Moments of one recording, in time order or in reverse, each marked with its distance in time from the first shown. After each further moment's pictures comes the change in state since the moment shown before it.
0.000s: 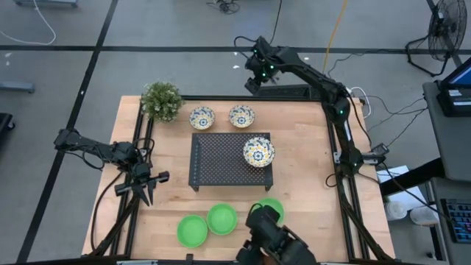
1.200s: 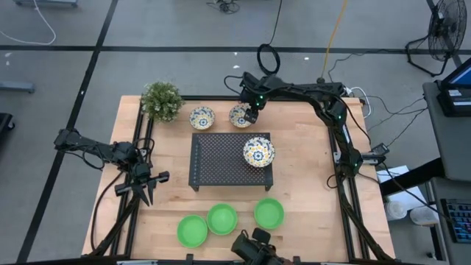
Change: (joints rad) left arm 0.000 0.000 0.000 0.001 0.000 0.000; right arm 0.146 -0.009 -0.417 0.205 0.130 -0.067
